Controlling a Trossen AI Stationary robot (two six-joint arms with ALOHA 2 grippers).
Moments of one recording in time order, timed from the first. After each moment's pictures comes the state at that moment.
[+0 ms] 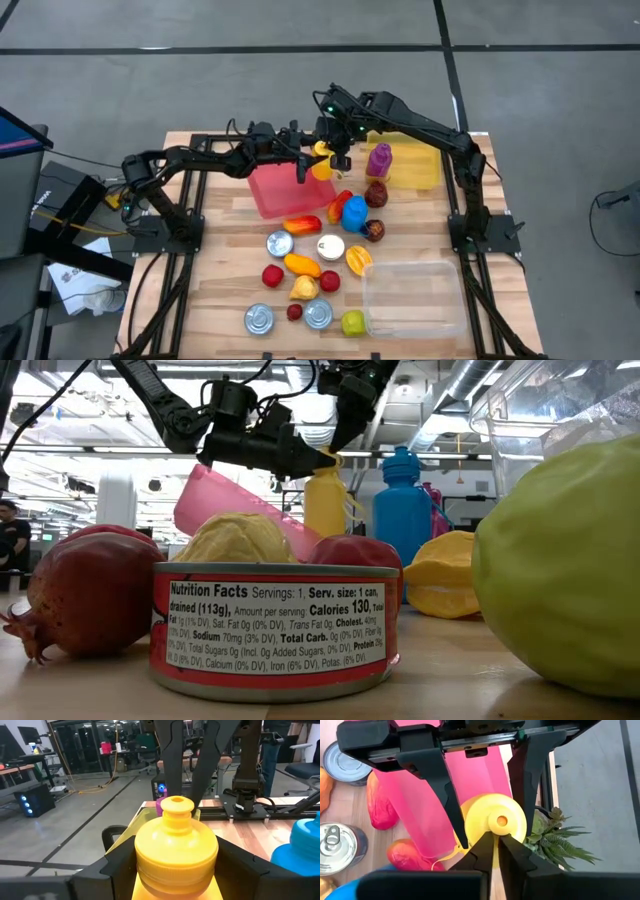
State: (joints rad) left arm 0.50 1.66 0.85 0.74 0.33 0.15; right arm -0.37 2.01 2.19 -1.18 -0.05 -0.40
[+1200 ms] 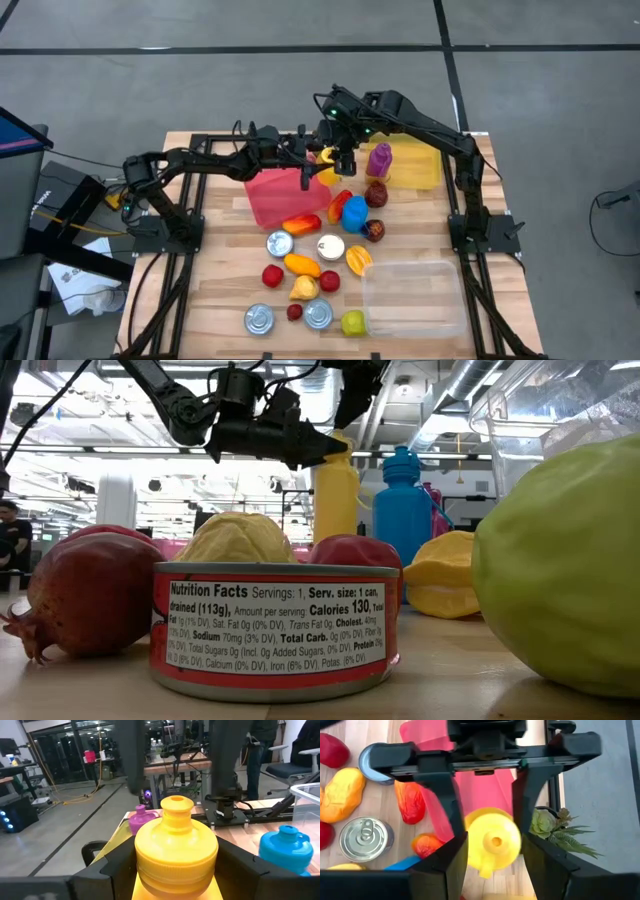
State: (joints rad) left arm 0.44 1.66 0.89 0.72 0.34 0.18; right arm -0.32 2.01 2.34 -1.35 -0.03 -0.36
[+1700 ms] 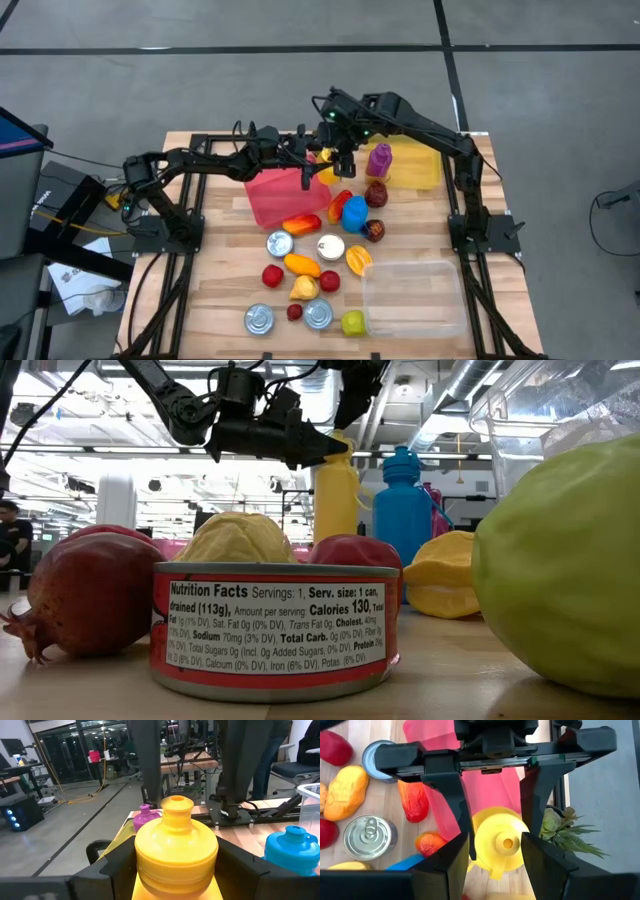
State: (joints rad) left arm 0.44 1.66 0.89 0.72 0.31 0.18; right arm -0.31 2.02 2.33 -1.35 -0.03 -0.36
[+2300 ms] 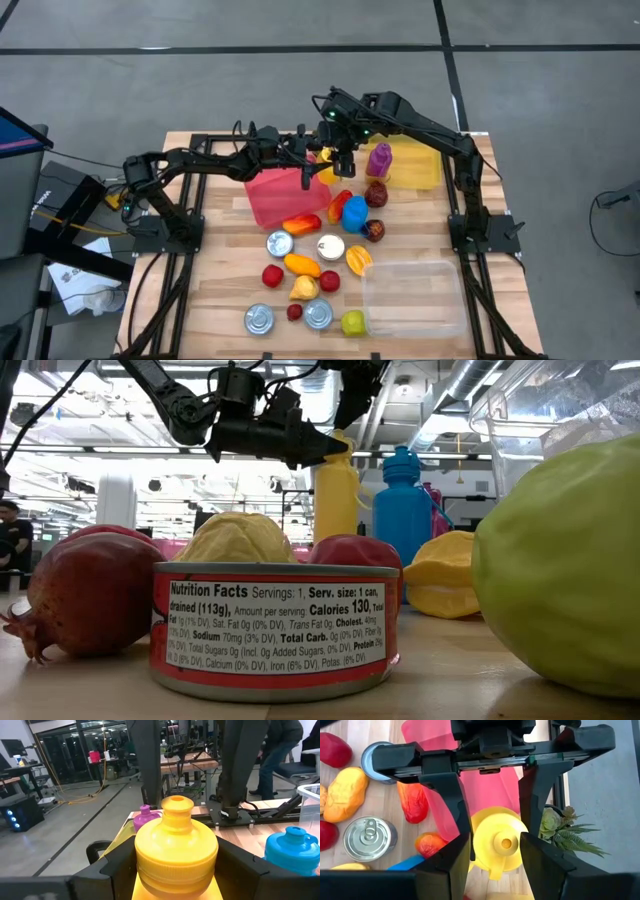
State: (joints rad) left arm 0.44 1.66 0.89 0.72 0.31 0.18; right arm -0.31 2.02 2.33 -1.35 -0.03 -0.35
